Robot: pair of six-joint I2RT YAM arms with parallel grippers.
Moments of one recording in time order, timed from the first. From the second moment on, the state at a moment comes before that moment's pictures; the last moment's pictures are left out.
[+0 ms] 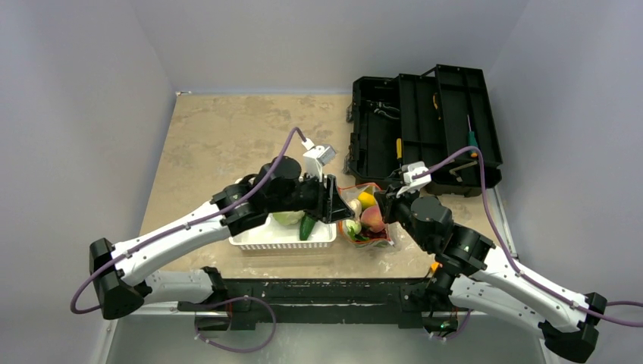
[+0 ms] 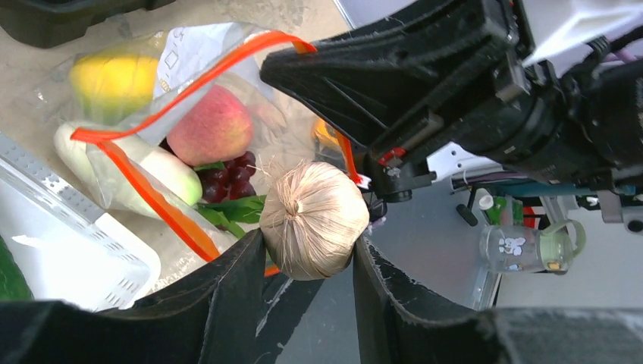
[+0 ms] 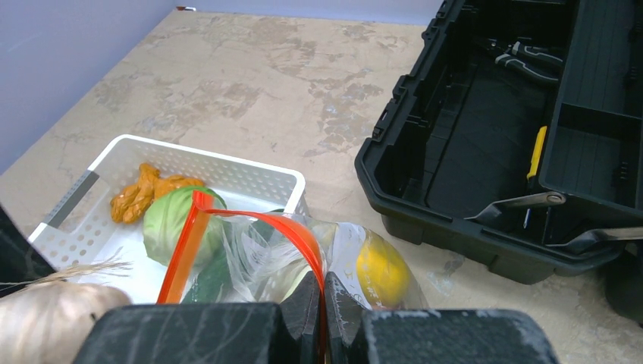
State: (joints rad) left arm -0.99 1.15 1.08 -0.33 0.24 -0.69; right arm 0.96 0.65 0.69 -0.33 0.50 0.34
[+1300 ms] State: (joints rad) left arm -0.87 1.04 1.06 -0.52 0.04 -0.63; right arm 0.96 0.64 0.69 -0.33 0.50 0.34
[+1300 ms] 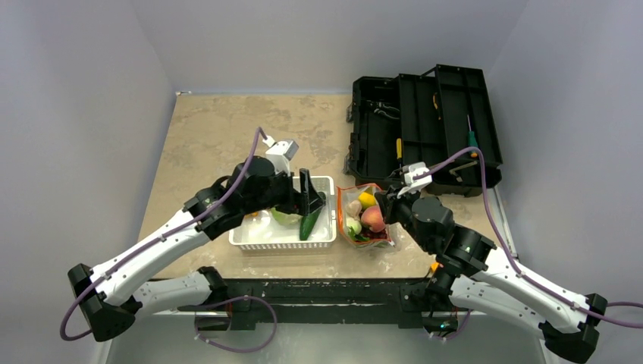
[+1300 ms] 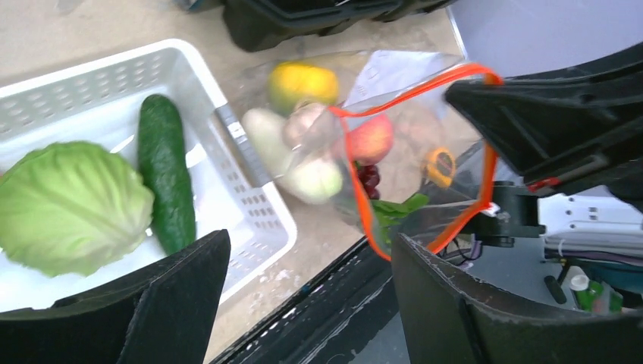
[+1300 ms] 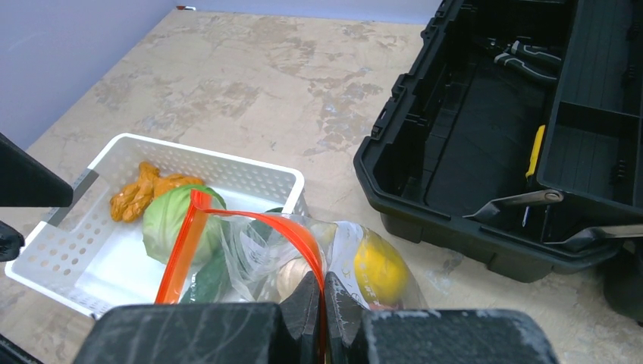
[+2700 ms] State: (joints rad) left arm -0.79 1.74 1.29 -0.64 -0.08 -0.39; right arm 0.96 0.65 0.69 -0.34 0.50 0.34
